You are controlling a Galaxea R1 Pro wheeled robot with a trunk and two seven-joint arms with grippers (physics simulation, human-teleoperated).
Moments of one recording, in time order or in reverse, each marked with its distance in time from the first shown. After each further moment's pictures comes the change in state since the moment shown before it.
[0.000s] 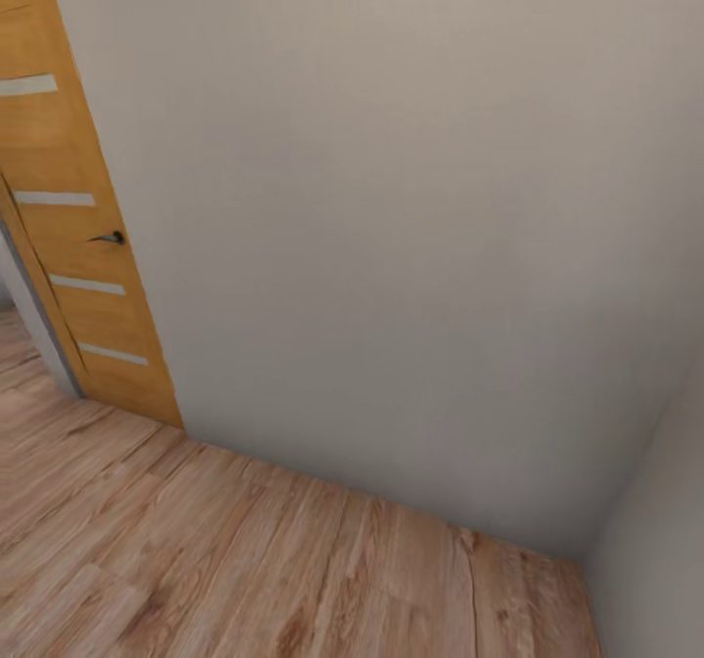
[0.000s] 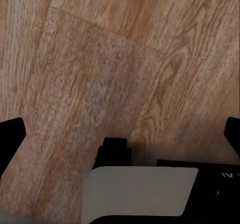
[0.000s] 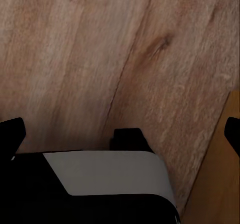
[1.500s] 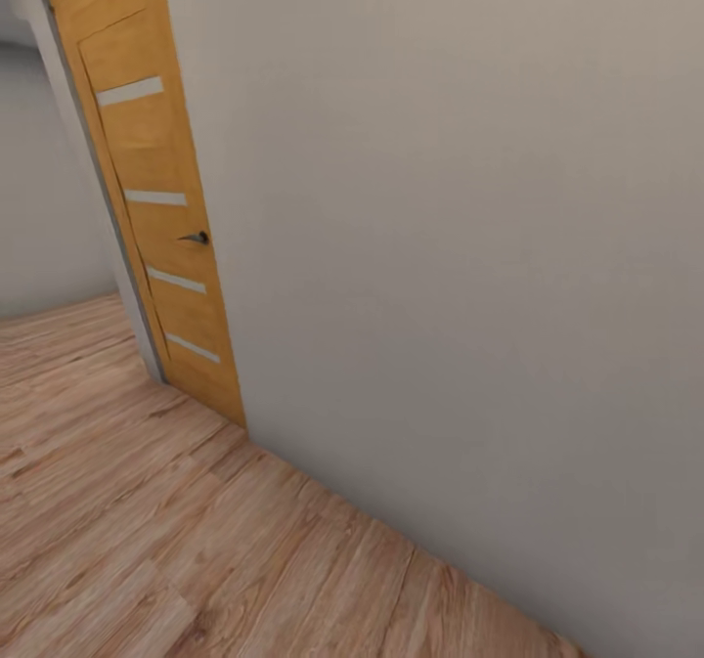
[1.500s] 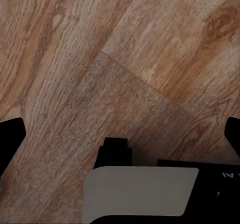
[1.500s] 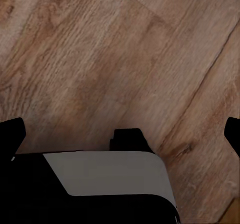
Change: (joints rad) left arm 0.000 0.002 0.000 0.000 0.001 0.000 0.000; right arm 0.000 0.000 0.000 0.000 0.000 -0.002 0.000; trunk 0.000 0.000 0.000
